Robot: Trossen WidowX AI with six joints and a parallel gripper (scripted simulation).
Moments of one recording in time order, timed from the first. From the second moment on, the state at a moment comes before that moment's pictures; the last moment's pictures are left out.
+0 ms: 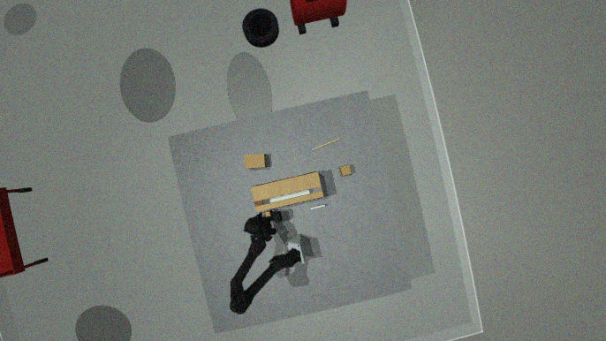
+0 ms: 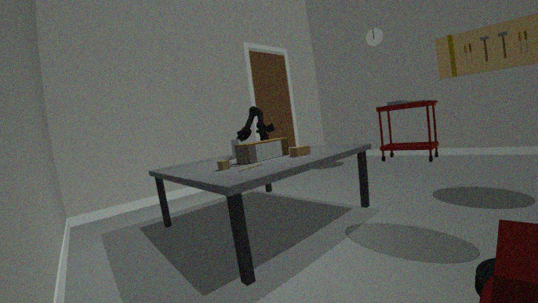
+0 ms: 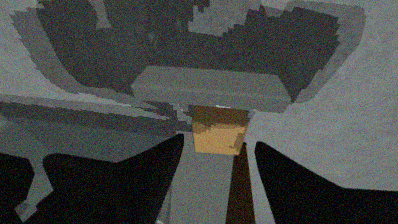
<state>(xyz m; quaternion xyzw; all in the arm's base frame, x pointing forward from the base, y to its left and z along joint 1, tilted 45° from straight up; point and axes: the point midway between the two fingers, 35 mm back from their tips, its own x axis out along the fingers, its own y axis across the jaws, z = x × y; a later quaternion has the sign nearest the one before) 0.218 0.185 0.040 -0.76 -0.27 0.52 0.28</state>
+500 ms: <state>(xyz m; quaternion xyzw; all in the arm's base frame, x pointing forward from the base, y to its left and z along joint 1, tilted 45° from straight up) 0.214 0.191 0.031 -0.76 -0.27 0.52 0.28</state>
